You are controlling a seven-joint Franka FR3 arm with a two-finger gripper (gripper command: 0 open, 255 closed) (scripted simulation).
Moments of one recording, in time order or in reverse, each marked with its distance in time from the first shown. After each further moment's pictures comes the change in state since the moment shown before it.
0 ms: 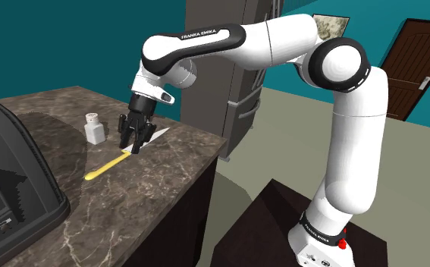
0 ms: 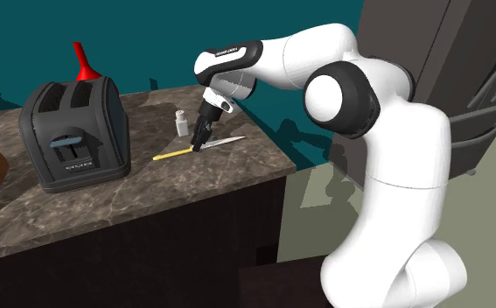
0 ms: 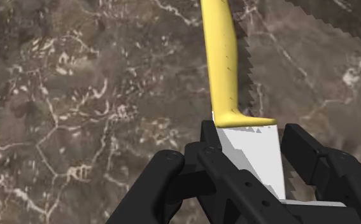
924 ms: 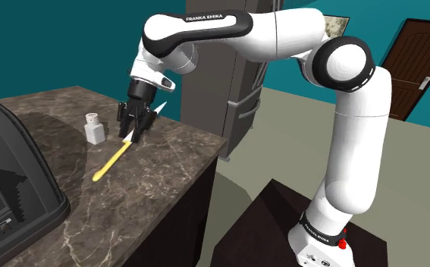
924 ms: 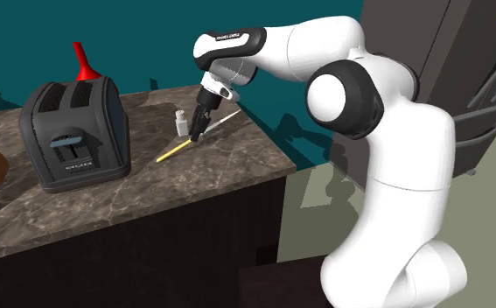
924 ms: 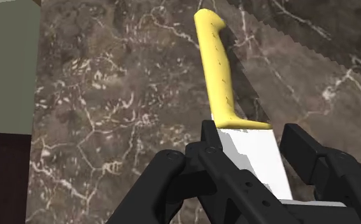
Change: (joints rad) arm -0.003 -0.024 0.002 0.079 -0.008 -0.114 0.048
